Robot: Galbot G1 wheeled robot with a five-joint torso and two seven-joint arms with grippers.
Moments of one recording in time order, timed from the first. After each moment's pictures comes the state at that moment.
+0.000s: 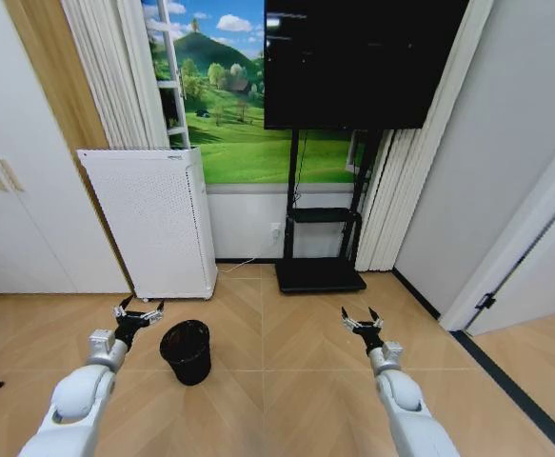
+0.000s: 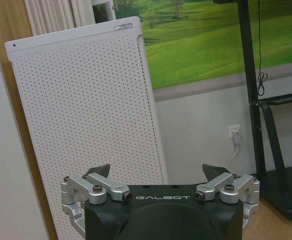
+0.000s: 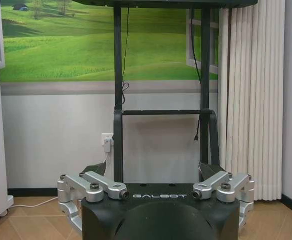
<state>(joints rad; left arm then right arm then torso) 1.29 -1.14 -0.79 -1.83 -0.27 0.18 0.16 -1.17 1.30 0.63 1.48 0.27 0.12 -0.11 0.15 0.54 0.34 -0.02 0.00</state>
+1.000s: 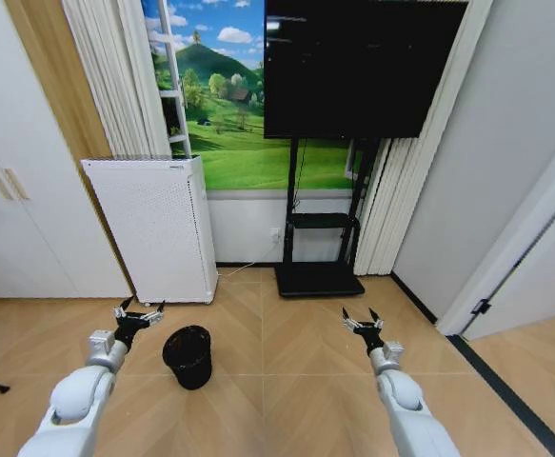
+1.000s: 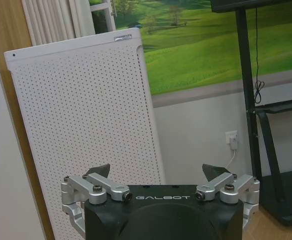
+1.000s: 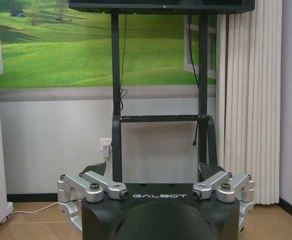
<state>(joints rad) 1.30 -1.14 -0.79 -1.84 -0.28 0.18 0.17 -1.17 1.30 0.64 1.47 0.28 0.12 -0.11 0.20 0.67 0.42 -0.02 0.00</state>
